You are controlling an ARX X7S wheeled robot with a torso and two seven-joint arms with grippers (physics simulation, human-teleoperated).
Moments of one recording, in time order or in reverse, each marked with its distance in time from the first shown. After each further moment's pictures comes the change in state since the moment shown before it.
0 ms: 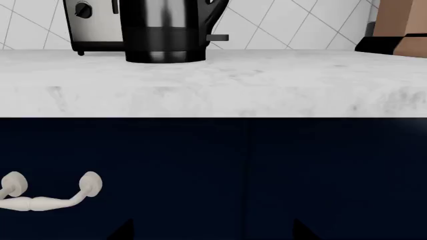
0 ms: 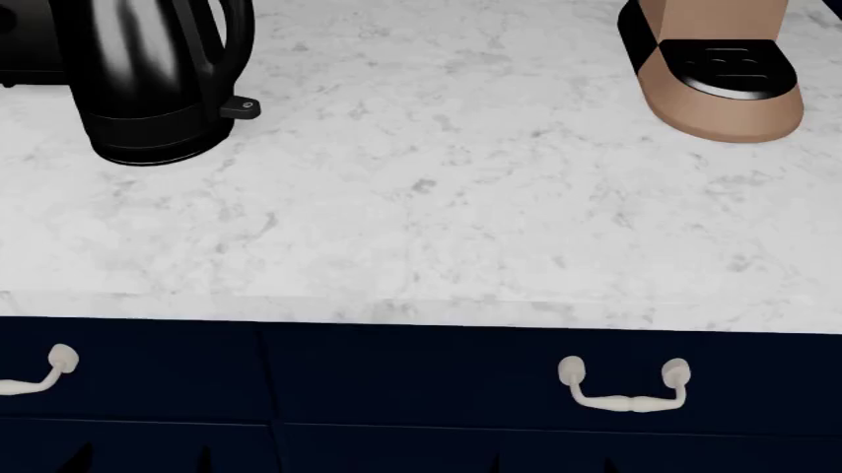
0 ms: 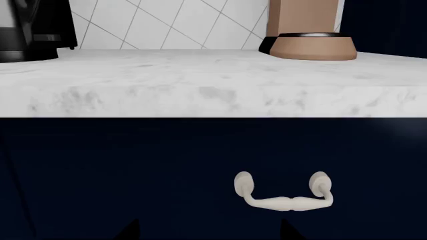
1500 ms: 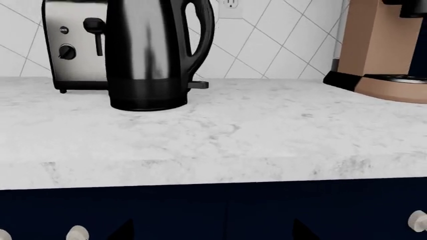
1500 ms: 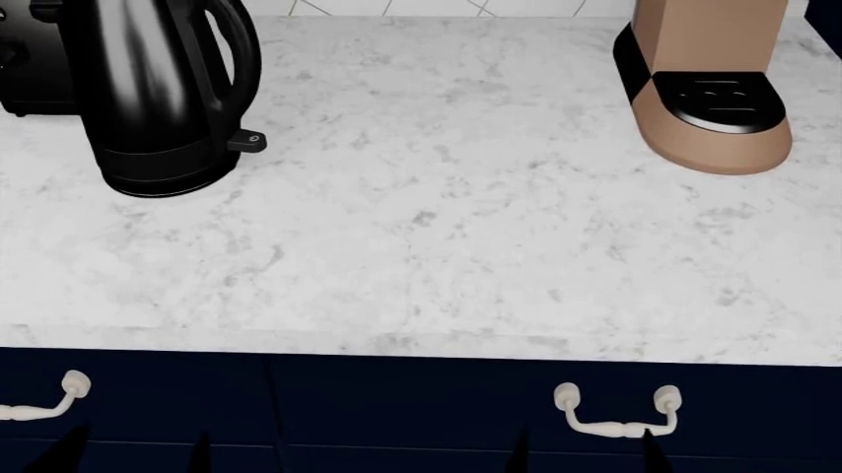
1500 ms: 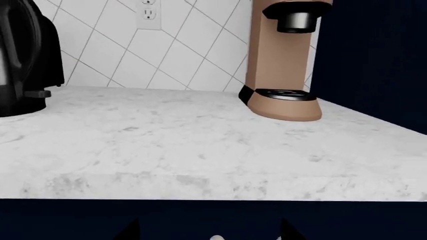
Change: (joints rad) left arm 0.016 -0.153 0.115 0.168 -0.168 -0.091 -0.058; right arm -0.023 0.135 -0.096 -0.207 0.073 0.095 0.169
